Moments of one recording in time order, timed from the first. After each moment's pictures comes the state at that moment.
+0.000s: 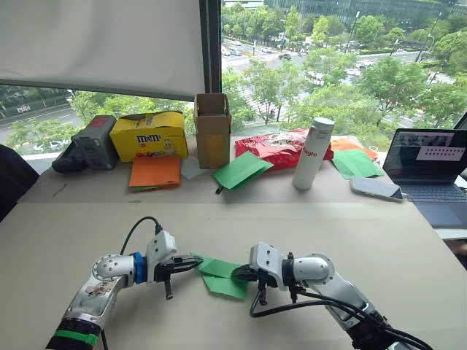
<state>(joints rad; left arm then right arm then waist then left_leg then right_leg) -0.19 0.60 -0.10 0.10 -0.31 0.06 -1.14 -0.31 -0.45 0.44 -0.08 0.02 0.23 0.91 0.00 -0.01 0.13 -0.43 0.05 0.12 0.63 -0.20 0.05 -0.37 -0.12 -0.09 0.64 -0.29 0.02</state>
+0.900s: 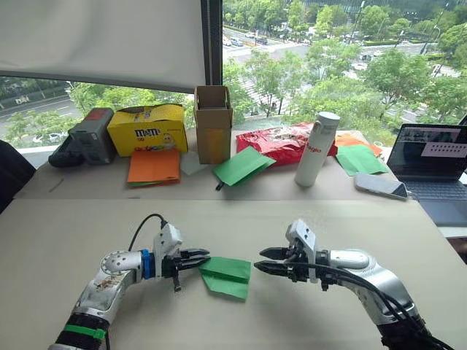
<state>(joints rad) -0.24 0.62 -0.03 0.06 -0.39 0.24 -1.09 -0.25 -0.52 0.11 -0.27 0.42 0.74 0.92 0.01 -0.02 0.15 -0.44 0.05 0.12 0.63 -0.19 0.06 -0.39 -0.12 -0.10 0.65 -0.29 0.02</state>
